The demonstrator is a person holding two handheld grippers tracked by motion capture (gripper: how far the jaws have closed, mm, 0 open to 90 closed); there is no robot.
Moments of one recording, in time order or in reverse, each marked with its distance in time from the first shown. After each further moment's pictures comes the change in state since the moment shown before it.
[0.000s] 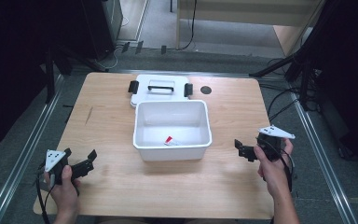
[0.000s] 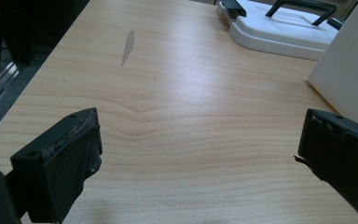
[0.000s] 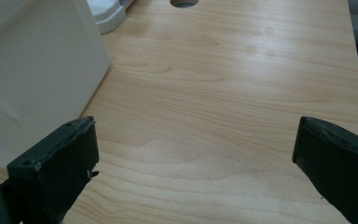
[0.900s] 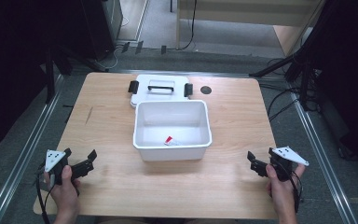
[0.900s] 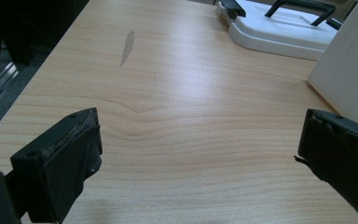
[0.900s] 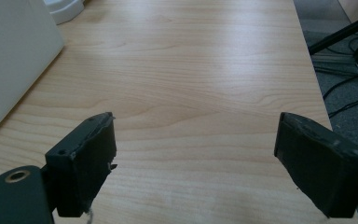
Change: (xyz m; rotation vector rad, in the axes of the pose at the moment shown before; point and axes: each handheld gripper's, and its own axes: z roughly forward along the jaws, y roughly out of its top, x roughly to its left) left arm 0.000 0.000 0.000 -0.001 -0.003 0.000; right arm -0.028 -0.065 -0.014 -0.100 -0.085 0.076
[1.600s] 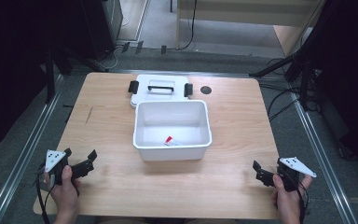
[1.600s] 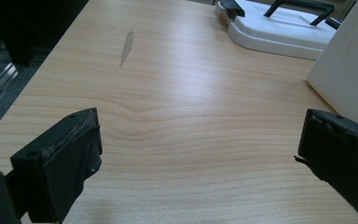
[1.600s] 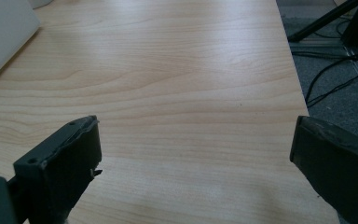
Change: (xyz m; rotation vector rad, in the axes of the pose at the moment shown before) left arm -0.001 0.000 0.000 -0.001 -0.002 0.002; right arm -0.017 -0.028 -0.012 0.012 -0.031 0.054
